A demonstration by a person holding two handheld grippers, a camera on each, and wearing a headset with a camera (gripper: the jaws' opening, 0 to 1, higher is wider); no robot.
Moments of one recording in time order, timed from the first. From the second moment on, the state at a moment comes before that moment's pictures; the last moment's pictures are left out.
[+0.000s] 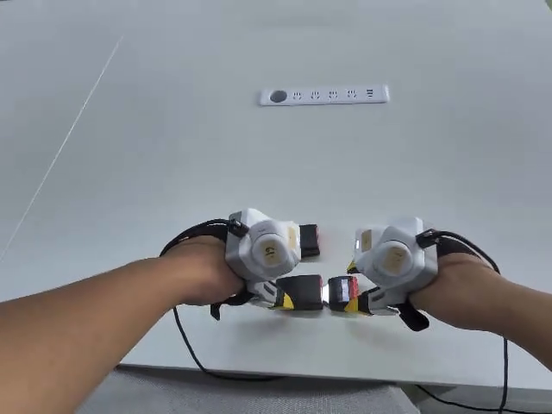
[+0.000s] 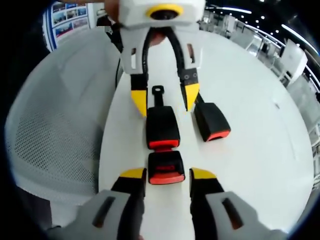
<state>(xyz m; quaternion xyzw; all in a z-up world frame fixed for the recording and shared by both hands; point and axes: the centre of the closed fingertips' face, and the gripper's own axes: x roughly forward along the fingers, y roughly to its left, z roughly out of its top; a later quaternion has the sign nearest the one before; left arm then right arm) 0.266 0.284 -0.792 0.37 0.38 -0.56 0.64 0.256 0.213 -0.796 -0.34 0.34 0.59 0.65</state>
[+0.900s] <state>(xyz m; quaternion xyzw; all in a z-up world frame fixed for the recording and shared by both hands) 0.346 0.288 -0.811 0.39 0.39 -0.53 0.65 0.328 0.103 -0.800 -0.37 0.38 0.53 0.67</state>
